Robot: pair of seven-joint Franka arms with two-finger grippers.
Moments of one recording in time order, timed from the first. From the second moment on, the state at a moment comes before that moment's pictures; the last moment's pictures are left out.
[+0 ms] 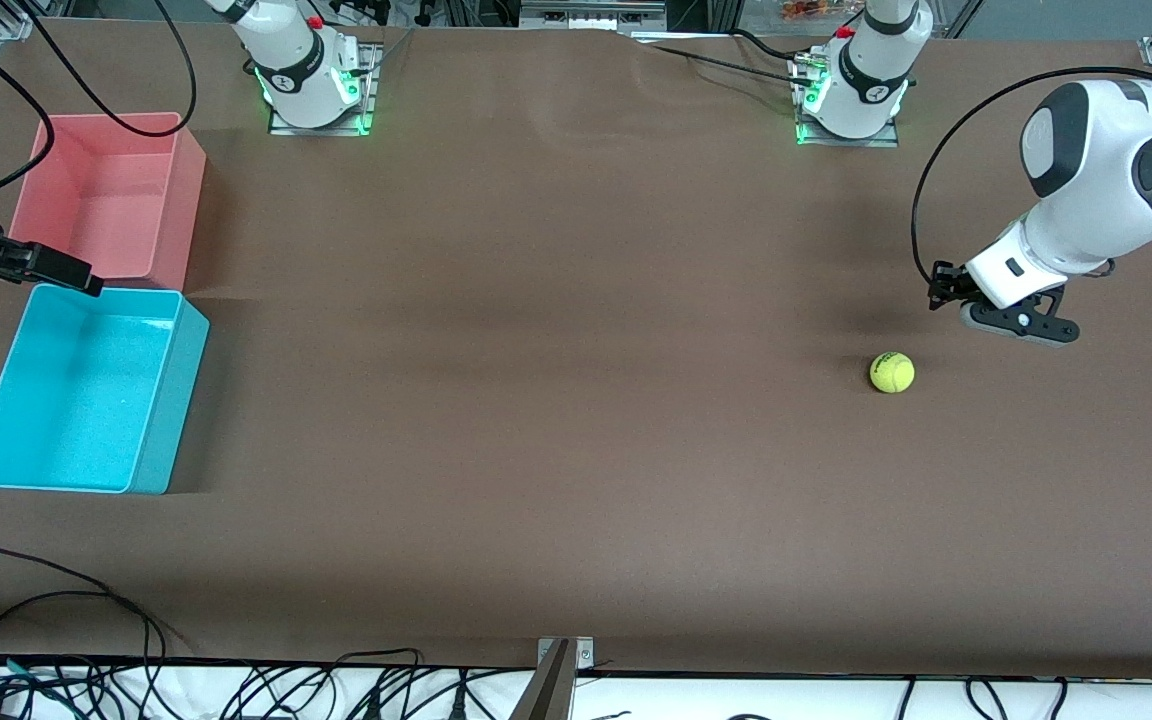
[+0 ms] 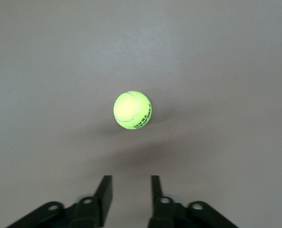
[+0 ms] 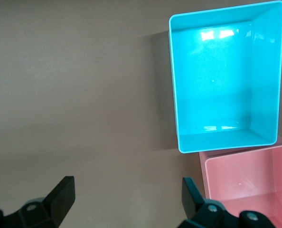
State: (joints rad) left arm 0.01 0.00 0.00 -2.19 0.00 2.11 0.26; right arm -0.09 0.15 0.03 -1.50 0.03 1.56 0.10
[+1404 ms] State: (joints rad) left arm 0.05 0.23 0.06 -2.27 0.13 2.53 1.21; right arm -0.09 0.15 0.03 -1.50 0.03 1.56 0.10
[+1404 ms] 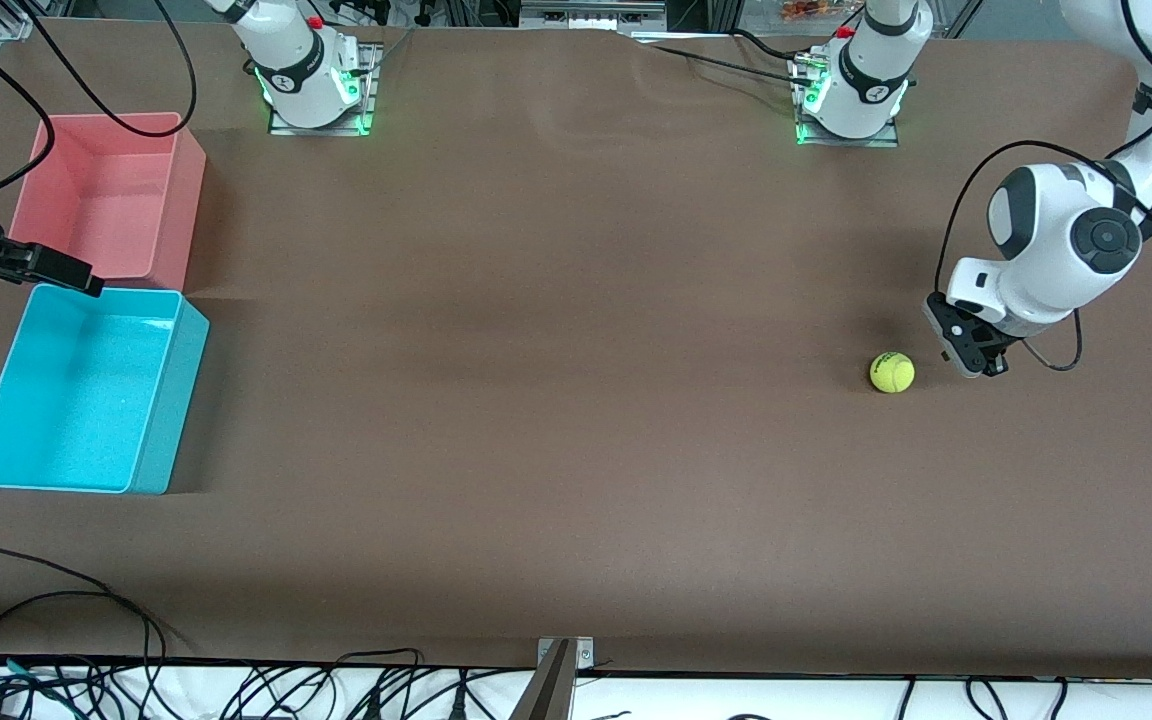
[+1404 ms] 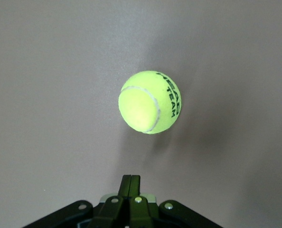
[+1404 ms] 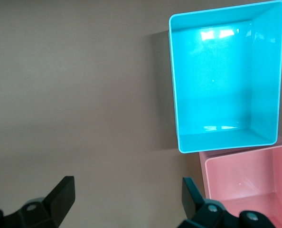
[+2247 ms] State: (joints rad) left arm 0.05 0.35 0.10 -2.22 0.12 2.63 1.35; right arm -0.09 0.15 0.03 -1.50 0.03 1.56 0.10
